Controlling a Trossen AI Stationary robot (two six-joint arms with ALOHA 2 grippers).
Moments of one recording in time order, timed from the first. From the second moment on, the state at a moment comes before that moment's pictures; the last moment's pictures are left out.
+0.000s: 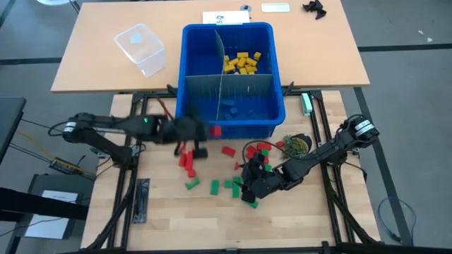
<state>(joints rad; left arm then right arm) -0.06 1.35 1.37 -0.58 -0.48 0.16 0.45 1.65 1.08 -0.21 0.64 0.47</state>
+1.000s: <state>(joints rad) 0.66 1.45 1.38 -0.20 -0.17 0.35 0.39 1.65 1.08 -0.20 0.64 0.50</state>
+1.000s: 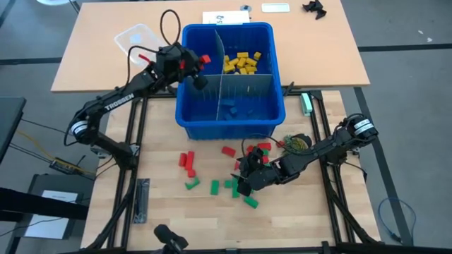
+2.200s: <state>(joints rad) 0.62 1.55 1.38 -0.40 -0.09 0.12 0.04 1.41 1.08 -0.03 0.50 -0.07</state>
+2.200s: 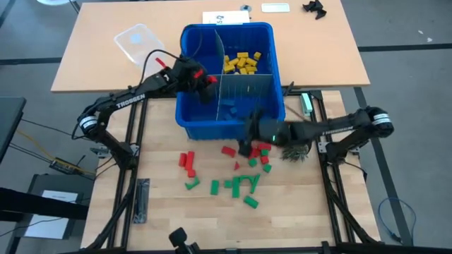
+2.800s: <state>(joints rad) 0.73 1.58 1.38 -0.17 -0.23 0.07 -0.06 1.55 1.04 -0.08 0.34 -0.02</state>
